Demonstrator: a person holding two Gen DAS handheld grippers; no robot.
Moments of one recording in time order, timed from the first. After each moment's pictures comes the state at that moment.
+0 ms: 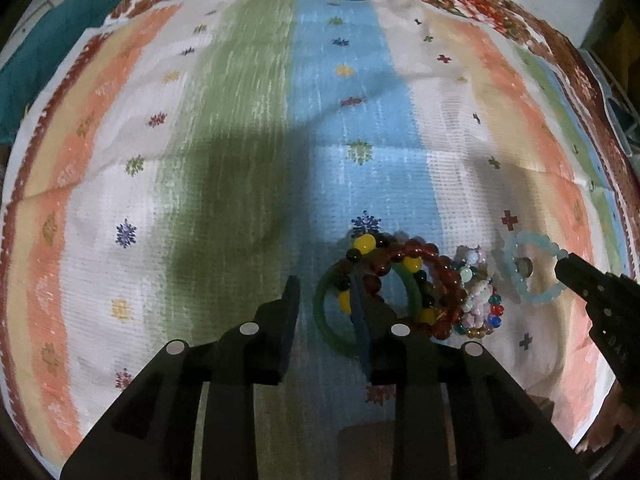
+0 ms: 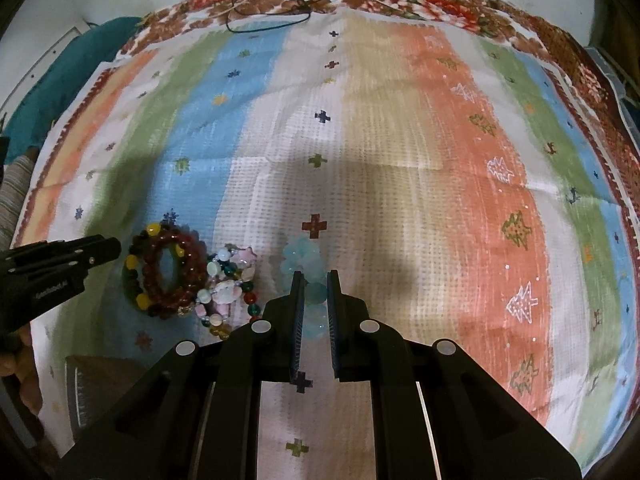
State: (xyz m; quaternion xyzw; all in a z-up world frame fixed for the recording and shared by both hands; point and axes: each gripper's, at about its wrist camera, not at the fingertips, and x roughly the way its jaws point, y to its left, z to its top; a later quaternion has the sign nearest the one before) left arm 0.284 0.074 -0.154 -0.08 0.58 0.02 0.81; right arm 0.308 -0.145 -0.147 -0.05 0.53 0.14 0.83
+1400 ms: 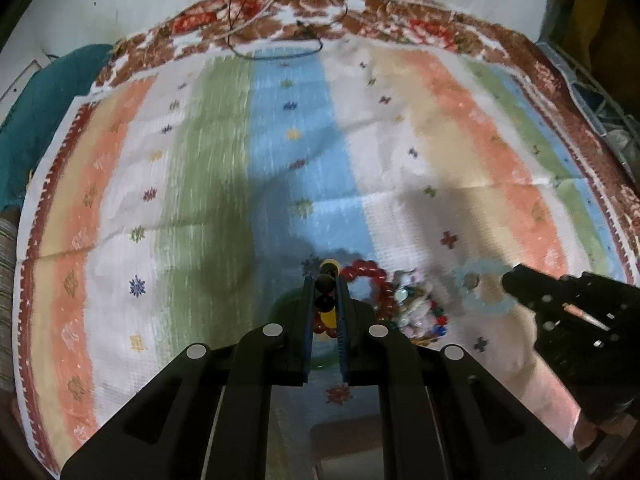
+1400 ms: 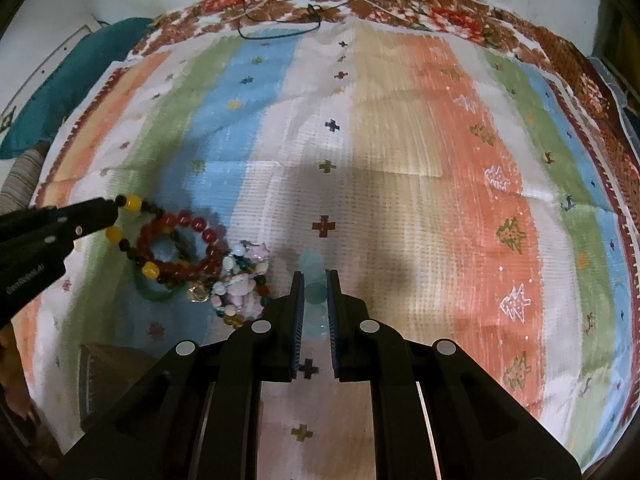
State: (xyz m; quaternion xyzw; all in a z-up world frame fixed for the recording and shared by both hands) left arm 0.274 0.035 -0.094 -0.02 0.52 -0.01 0.85; right arm 0.294 -0.145 -0.129 -0.06 0.52 0.15 0.84
